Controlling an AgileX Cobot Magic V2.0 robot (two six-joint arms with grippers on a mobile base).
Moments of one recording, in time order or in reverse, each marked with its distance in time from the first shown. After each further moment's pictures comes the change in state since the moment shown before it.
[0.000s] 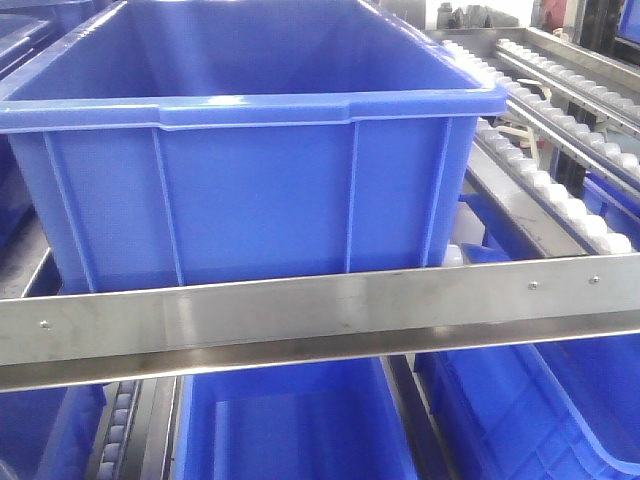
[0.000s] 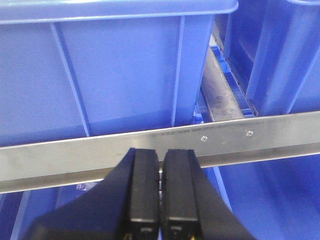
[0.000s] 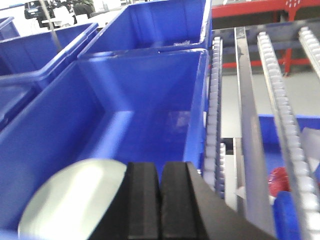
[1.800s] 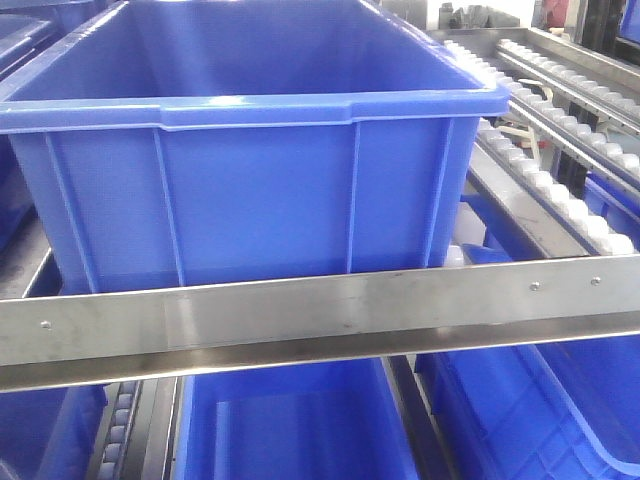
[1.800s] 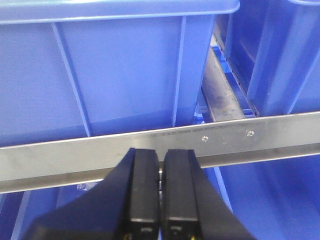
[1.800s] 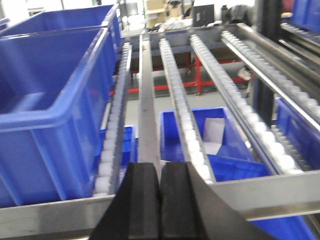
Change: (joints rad) left arm 0.000 0.000 0.000 0.000 0.000 0.000; right arm -0.334 -0.926 0.714 0.000 0.119 -0.029
